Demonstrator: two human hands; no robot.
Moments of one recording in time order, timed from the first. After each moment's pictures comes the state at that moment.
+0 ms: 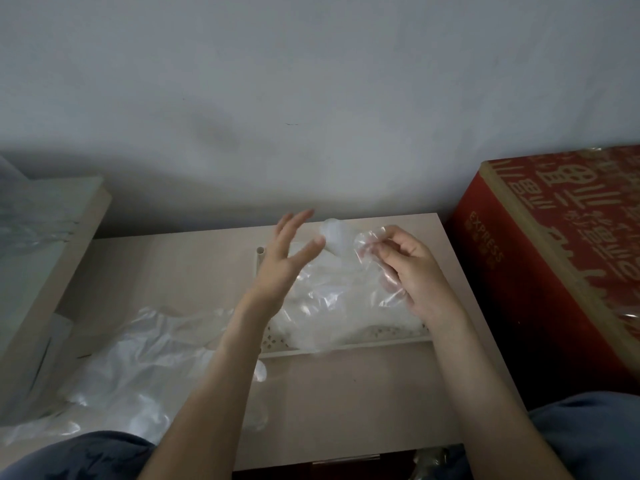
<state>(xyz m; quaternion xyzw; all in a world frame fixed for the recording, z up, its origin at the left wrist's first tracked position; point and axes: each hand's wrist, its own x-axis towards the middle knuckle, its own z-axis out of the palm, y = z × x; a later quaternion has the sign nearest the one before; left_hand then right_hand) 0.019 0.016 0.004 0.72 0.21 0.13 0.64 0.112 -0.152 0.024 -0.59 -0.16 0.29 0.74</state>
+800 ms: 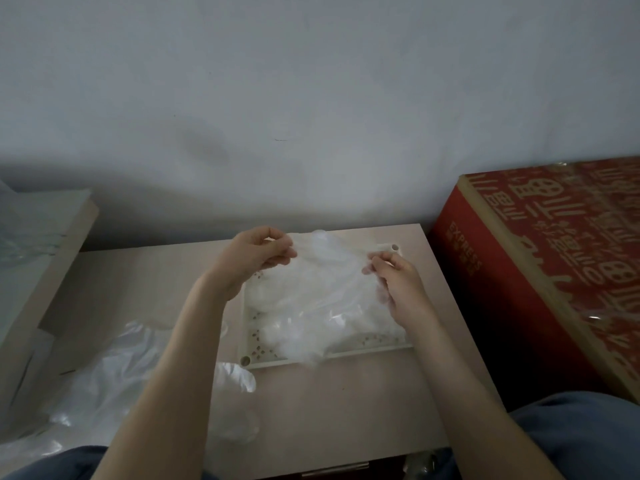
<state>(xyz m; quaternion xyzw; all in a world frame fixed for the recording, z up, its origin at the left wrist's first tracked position) 0.026 0.063 0.025 0.74 0.24 0.03 0.63 0.143 -0.153 -0.036 -0.67 0.00 0.25 0.70</state>
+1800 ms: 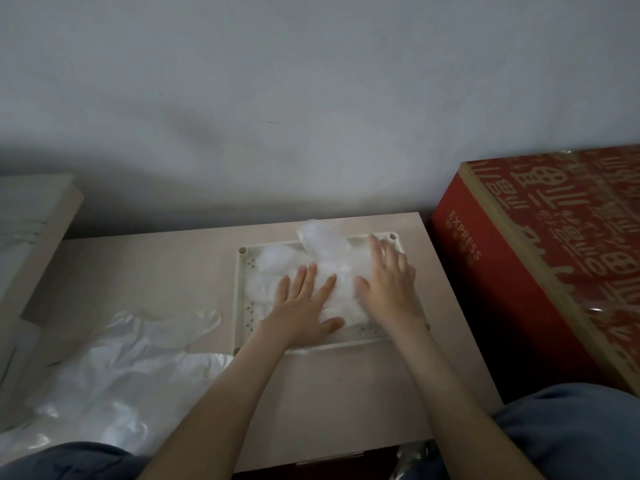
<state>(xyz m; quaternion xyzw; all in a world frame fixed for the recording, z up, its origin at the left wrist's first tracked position) 0.029 -0.016 -0.083 0.97 0.09 -0.19 0.11 0.133 -0.154 -0.071 -0.94 -0.29 -0.04 0.17</state>
